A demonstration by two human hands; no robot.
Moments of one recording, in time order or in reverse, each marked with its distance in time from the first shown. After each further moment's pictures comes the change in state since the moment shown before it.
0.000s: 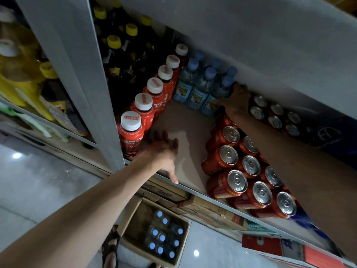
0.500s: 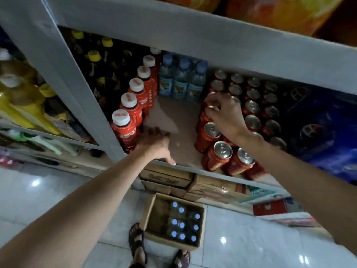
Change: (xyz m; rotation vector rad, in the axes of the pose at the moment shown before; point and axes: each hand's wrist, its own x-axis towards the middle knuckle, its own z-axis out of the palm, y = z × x) left_hand -0.013 0.008 0.006 -0.099 0.108 -0.036; right_hand -0.125 0.017 -0.031 -0.095 0.146 -0.258
